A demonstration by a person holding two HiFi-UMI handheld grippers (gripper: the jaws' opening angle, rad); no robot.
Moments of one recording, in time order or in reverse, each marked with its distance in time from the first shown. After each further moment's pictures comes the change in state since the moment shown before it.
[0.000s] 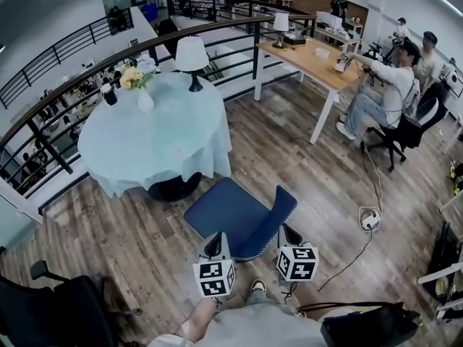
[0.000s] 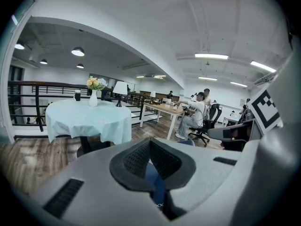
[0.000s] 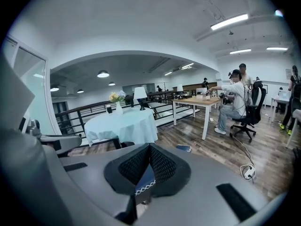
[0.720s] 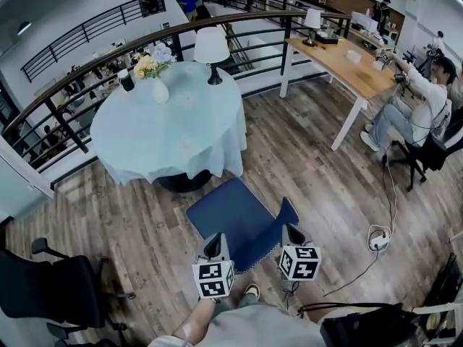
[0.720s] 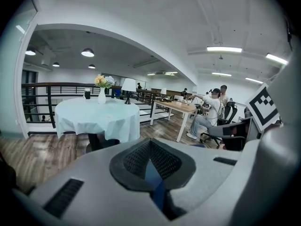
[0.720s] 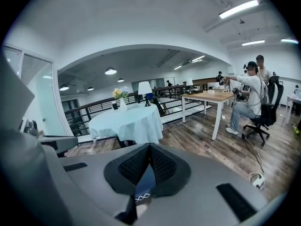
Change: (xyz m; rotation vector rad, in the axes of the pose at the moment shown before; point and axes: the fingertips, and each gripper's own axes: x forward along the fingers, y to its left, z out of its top) left arm 0.049 -0.016 -0.001 -0.041 0.034 0.157; right arm 0.066 -0.051 0.017 -0.039 0.064 0.135
